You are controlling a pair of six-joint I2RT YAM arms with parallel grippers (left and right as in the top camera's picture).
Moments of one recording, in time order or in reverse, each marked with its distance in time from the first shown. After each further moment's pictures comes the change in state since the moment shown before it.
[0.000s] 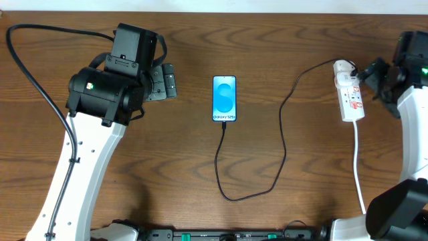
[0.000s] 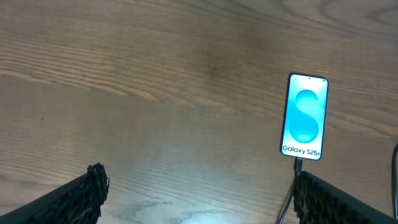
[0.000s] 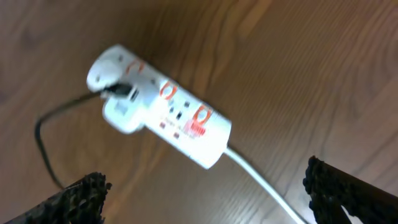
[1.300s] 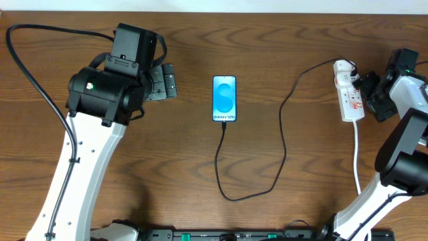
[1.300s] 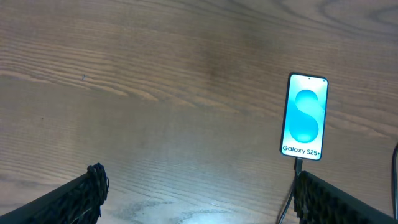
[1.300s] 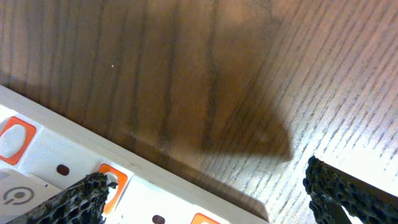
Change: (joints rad) left arm 0.000 0.000 0.000 0.000 0.000 0.000; right arm -0.118 0.438 -0.002 0.266 -0.157 0.063
